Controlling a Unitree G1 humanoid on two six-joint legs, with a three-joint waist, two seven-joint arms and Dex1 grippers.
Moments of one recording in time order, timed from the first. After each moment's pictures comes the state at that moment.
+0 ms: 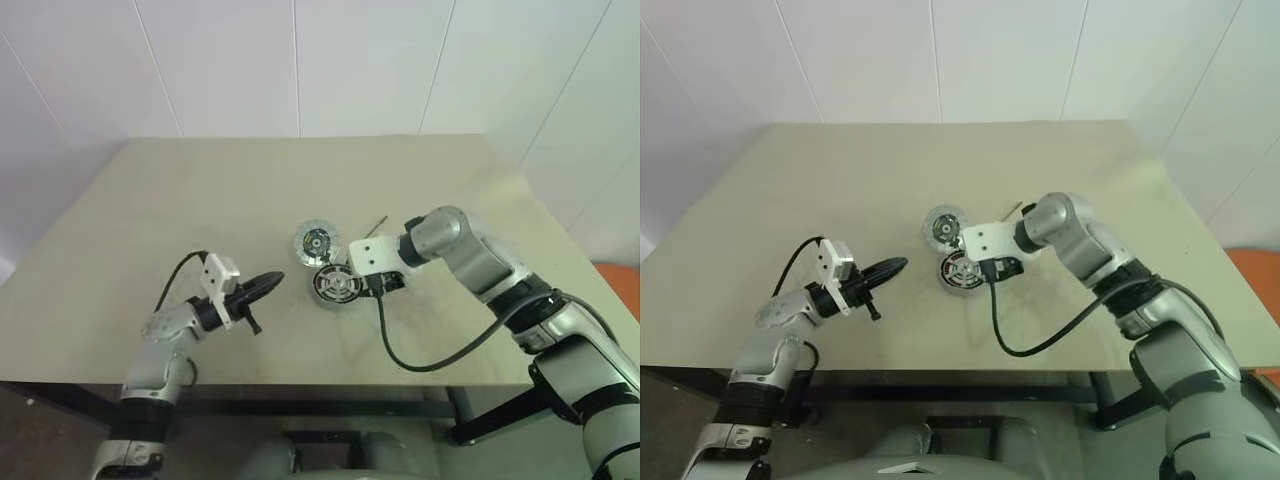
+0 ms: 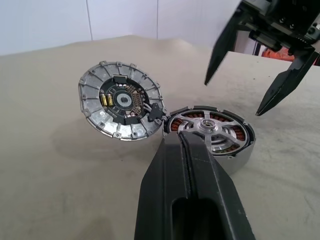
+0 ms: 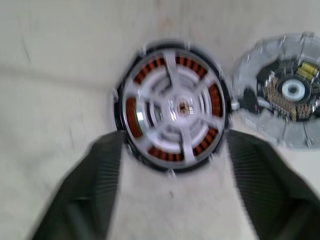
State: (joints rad) left arm -0.16 0.34 0.04 0.12 -0.35 0.05 -0.94; right arm -0.89 -0.64 0.61 0.23 -0.20 0.13 1.30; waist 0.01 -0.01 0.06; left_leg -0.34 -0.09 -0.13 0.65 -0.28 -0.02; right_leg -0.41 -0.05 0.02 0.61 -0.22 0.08
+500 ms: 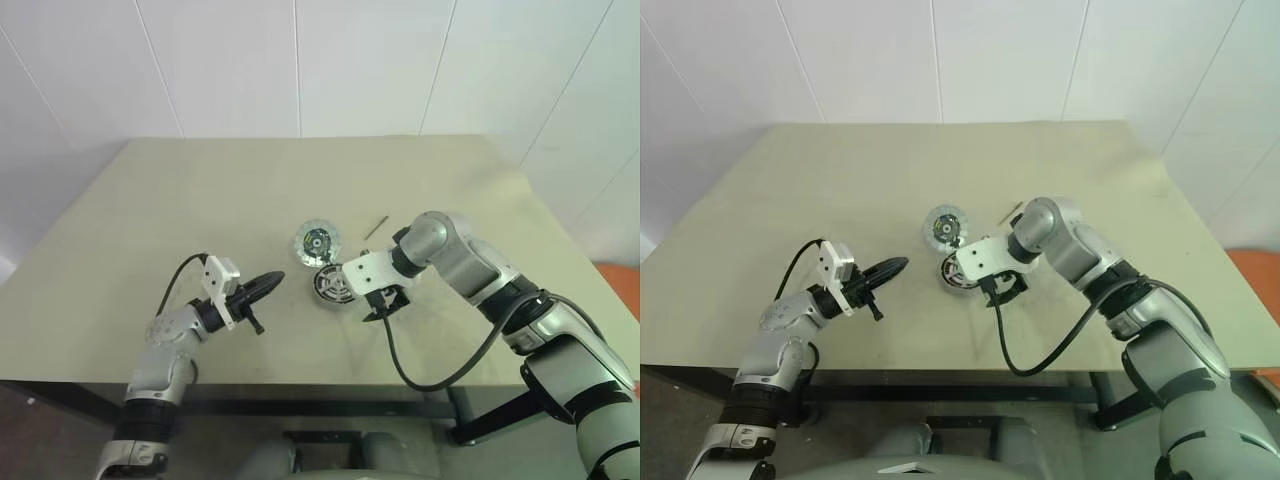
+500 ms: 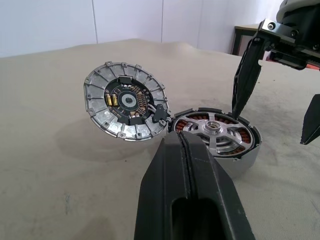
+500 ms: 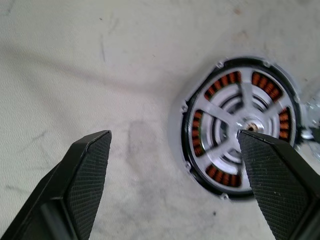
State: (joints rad) left arm -0.17 0.33 0.04 0.16 -0.35 0.01 -0.93; right arm -0.86 -0.60 0.63 0.22 -0.23 0.10 1.44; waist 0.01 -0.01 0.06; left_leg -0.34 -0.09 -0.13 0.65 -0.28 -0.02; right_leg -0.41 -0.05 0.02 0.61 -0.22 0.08
